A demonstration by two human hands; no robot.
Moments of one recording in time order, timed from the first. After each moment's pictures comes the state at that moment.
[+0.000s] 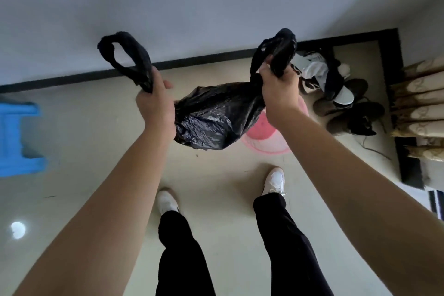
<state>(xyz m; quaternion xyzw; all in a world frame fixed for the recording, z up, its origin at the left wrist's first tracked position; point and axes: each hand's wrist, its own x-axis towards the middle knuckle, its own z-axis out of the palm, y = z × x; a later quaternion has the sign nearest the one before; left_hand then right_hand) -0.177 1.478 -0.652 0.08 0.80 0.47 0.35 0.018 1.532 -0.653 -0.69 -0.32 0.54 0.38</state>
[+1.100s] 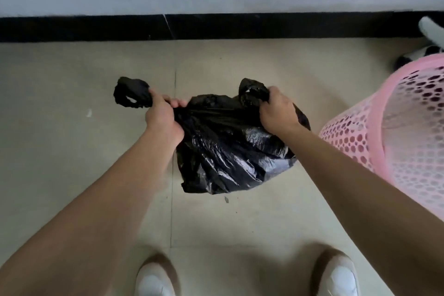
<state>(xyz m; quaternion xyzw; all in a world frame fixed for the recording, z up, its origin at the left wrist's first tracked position) -0.364 1.456 -1.092 -0.23 0.60 0.62 0.45 -0.158 1.522 -1.108 -0.66 -0.65 0.37 0.00</state>
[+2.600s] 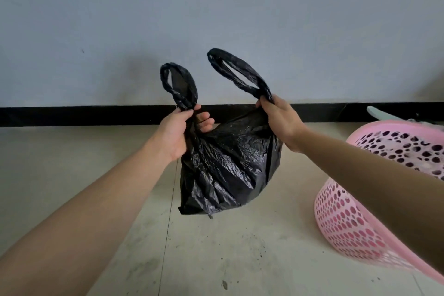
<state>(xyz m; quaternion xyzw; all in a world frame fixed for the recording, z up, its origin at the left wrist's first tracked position) -0.368 1.507 -1.030 0.12 0.51 0.61 0.59 -0.152 1.579 -1.023 -0.51 -0.63 0.49 0.30</state>
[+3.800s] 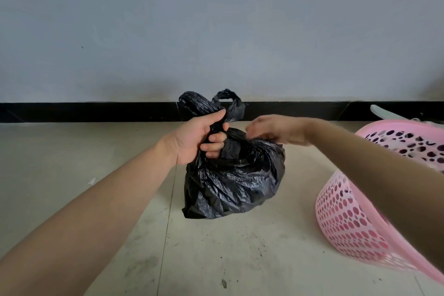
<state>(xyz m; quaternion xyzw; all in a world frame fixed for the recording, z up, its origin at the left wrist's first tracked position) -0.355 1.501 -1.036 0.34 0.44 0.37 0.74 -0.144 1.584 -1.016 -0.43 -0.71 0.56 -0.05</state>
